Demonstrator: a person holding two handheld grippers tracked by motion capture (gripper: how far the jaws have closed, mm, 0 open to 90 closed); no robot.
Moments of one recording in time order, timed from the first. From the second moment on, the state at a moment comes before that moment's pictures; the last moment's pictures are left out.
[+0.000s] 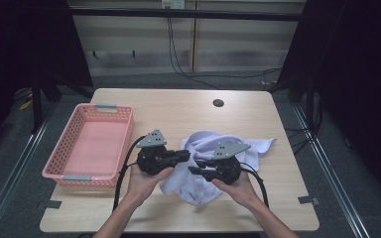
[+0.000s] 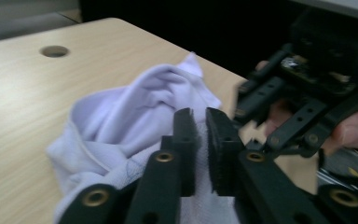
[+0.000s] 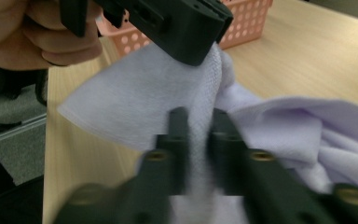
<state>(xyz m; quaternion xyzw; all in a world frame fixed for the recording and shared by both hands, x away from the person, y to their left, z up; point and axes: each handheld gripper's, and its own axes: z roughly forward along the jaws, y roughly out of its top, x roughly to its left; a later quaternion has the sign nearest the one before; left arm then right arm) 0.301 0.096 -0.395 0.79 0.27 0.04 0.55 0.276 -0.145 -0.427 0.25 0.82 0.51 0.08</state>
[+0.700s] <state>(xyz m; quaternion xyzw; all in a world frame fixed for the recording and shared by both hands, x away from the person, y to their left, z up) 0.283 0.085 -0.493 0.85 0.30 0.04 0.42 0.302 -0.266 -0.402 0.41 0.73 0.51 0.20</state>
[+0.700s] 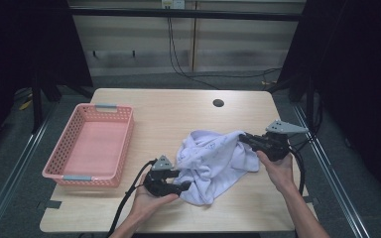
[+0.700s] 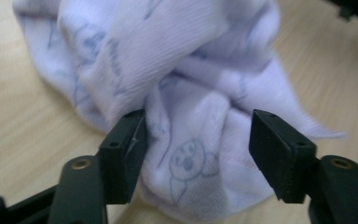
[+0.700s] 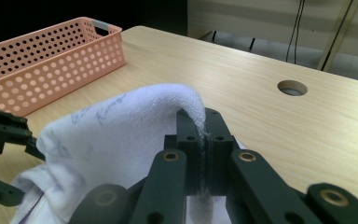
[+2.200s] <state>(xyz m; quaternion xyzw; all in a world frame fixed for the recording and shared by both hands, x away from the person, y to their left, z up) 0.302 0.092 -0.500 0.85 0.28 0.00 0.46 0.306 -0.275 -0.440 0.43 0.74 0.50 0.13</state>
